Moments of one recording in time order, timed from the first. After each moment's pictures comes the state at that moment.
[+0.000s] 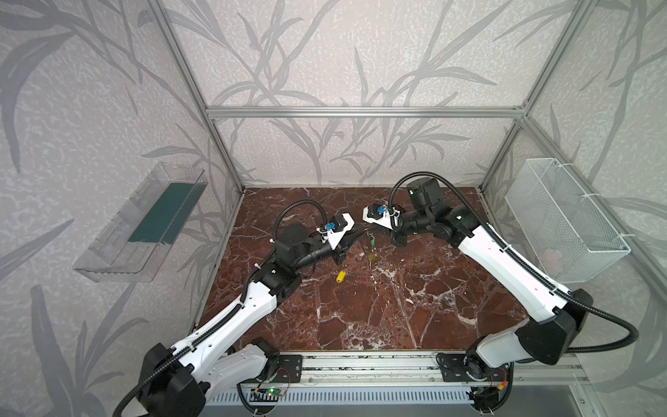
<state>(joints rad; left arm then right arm) -0.58 1.07 0.81 0.20 0.45 0.20 0.63 1.50 1.58 -0.77 -0.49 -0.74</state>
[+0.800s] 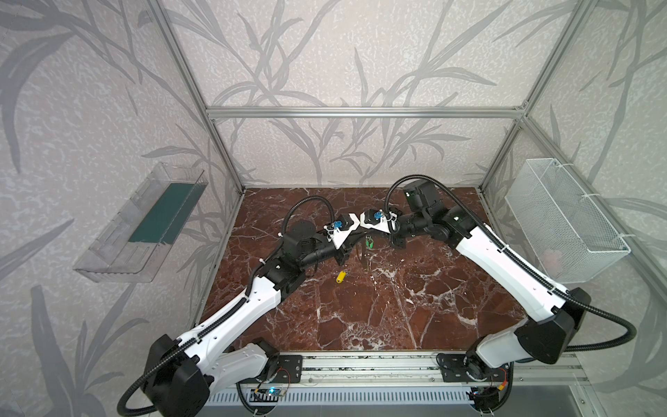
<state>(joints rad) -0.59 1.11 0.85 0.12 0.43 0.21 0.64 1.50 1.58 -0.79 -0.50 -0.78</state>
